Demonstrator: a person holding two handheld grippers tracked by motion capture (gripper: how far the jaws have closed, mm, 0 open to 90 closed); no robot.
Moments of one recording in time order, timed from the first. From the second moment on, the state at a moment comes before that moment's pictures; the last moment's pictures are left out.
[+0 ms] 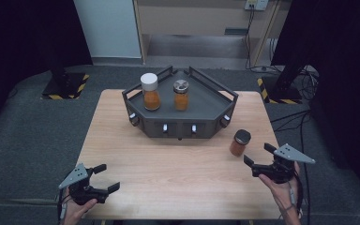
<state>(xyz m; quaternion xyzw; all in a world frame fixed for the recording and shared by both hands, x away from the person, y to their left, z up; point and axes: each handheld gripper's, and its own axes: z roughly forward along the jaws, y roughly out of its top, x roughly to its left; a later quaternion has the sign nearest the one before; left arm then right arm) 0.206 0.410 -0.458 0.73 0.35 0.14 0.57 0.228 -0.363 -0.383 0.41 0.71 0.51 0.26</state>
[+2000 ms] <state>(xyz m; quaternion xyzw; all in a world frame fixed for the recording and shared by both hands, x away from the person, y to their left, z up) 0.207 0.411 -0.459 0.73 0.35 0.14 0.57 0.324 -0.333 -0.413 0.44 0.74 0.44 0.26</state>
